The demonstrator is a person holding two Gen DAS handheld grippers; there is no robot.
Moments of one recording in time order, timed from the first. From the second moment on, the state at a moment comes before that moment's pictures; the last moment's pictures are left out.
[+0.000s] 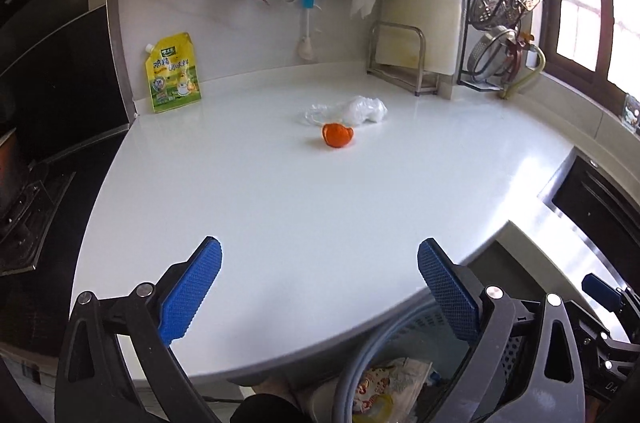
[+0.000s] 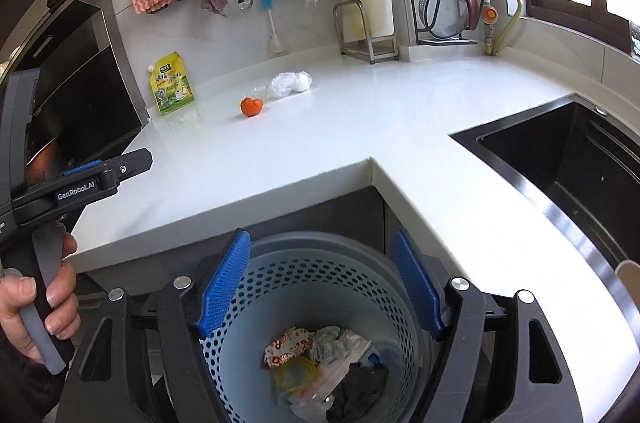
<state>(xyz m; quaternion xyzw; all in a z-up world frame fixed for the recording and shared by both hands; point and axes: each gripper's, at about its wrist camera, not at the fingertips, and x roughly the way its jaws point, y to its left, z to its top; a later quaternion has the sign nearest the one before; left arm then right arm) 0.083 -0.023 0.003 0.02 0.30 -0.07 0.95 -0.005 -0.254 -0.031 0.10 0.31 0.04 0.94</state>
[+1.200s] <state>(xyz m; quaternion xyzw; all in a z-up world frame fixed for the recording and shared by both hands) 0.325 -0.067 -0.040 0.02 0.41 -0.02 0.91 0.266 -0.294 -0.008 0.12 0.37 0.09 0.92</state>
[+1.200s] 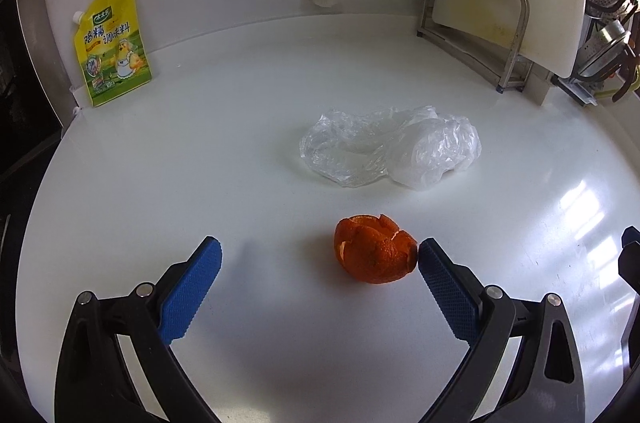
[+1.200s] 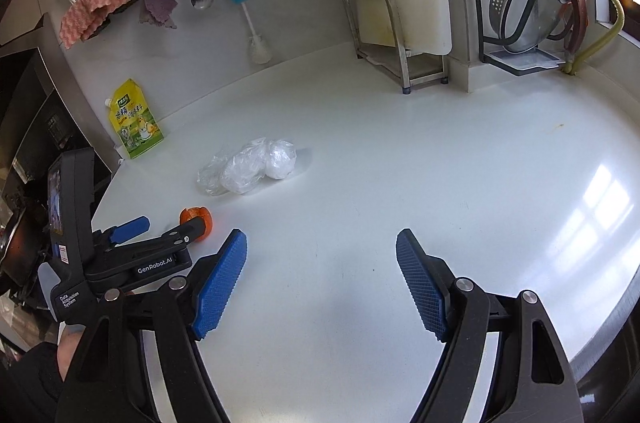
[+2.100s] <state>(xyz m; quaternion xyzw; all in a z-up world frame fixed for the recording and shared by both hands) 0.314 0.000 -0.021 0.00 0.38 -0.04 0.92 0.358 -0.211 -0.010 0.02 0.37 0.14 0.92</state>
